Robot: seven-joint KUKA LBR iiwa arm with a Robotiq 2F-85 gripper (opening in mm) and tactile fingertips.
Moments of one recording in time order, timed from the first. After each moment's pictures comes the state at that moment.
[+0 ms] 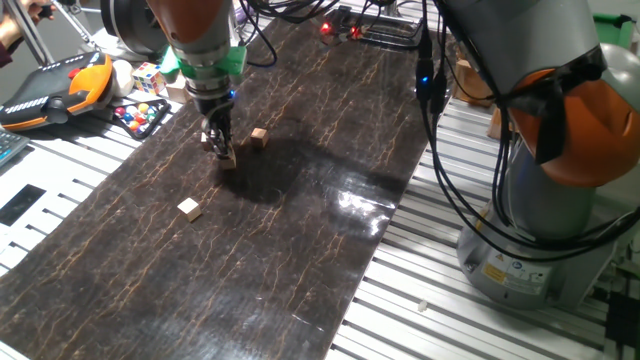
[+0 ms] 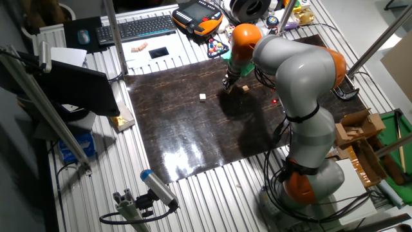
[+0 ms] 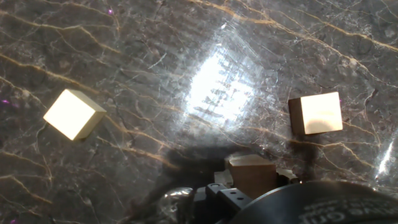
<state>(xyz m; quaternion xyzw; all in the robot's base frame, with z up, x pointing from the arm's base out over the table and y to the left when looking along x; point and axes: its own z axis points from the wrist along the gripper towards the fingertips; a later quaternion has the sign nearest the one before) 0.615 0.030 0.065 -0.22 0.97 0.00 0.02</state>
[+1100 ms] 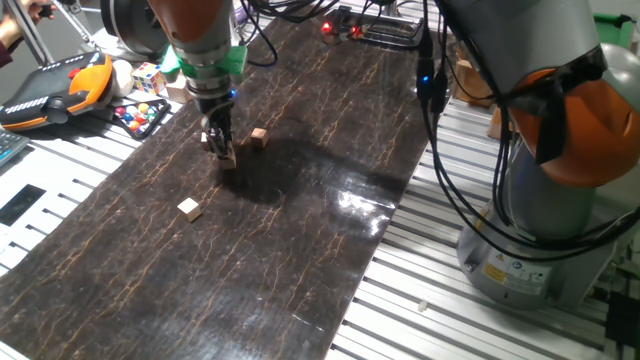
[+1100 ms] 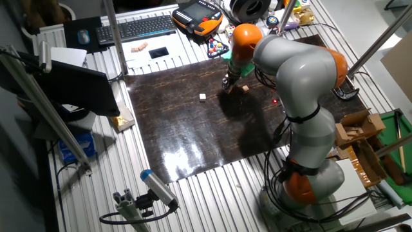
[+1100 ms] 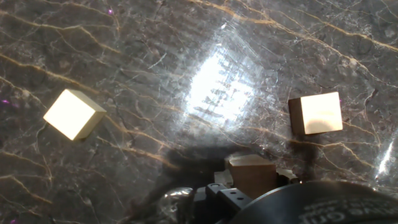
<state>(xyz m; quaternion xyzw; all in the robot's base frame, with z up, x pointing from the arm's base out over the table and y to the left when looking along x) 0.614 0.029 0.071 -0.21 0.98 -0.01 0.03</state>
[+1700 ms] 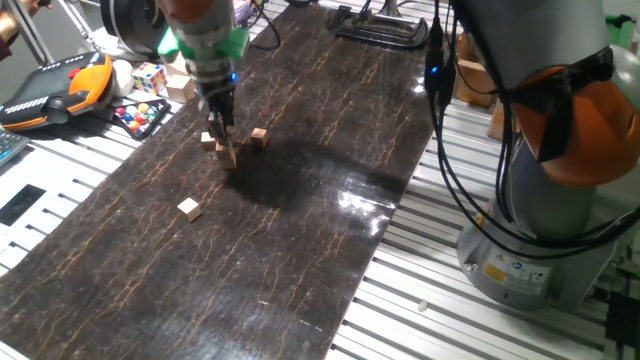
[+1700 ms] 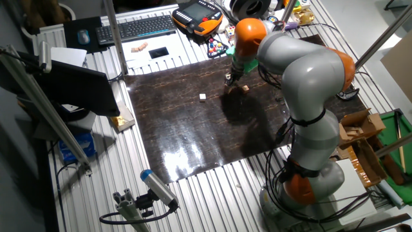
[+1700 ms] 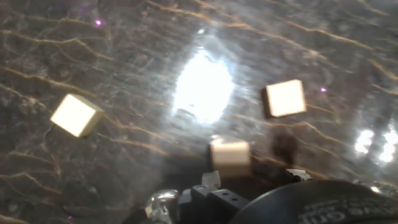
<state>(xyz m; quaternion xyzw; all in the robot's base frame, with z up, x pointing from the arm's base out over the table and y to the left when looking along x) 0.606 0.006 0.119 -0.18 0.98 -0.02 0.03</state>
